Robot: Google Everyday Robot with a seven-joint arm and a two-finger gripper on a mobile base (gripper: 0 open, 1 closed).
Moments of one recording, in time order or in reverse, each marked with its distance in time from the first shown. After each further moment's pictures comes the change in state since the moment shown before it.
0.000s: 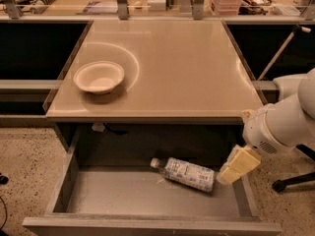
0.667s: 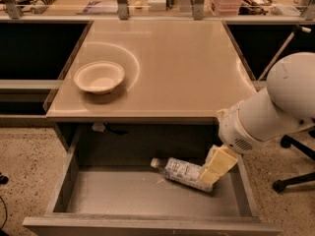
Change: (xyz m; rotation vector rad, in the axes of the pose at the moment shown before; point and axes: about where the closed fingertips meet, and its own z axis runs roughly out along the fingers) arm -0.047 0.033 0.012 -0.094 -0.006 -0.080
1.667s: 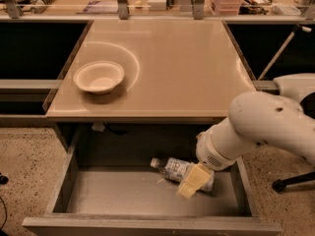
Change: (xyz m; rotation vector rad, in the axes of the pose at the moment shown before) arm 0.009 0.019 0.089 -0.093 0.003 0.068
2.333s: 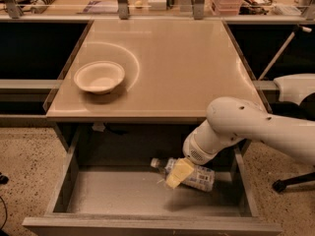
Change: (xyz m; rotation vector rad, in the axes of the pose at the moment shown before) arm -0.005 -0.032 0.081 -0.082 0.016 0.112
